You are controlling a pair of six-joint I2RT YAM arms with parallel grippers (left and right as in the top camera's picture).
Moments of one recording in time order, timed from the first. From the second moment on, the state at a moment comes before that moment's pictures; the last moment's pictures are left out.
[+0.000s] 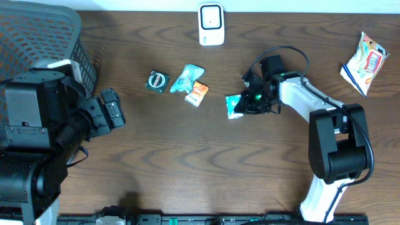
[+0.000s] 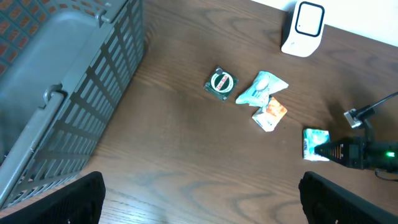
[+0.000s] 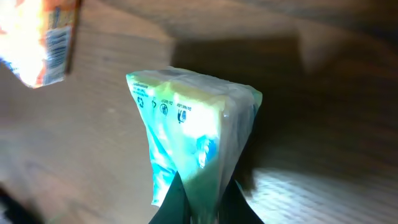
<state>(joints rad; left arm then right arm) -0.09 1.13 1.78 -1.47 -0.06 -0.33 0.21 2.00 1.25 -0.65 -0.56 0.15</state>
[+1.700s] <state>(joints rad) -0.09 1.13 1.78 -1.47 -0.06 -0.33 0.27 1.88 1.28 -0.56 -0.94 -0.01</state>
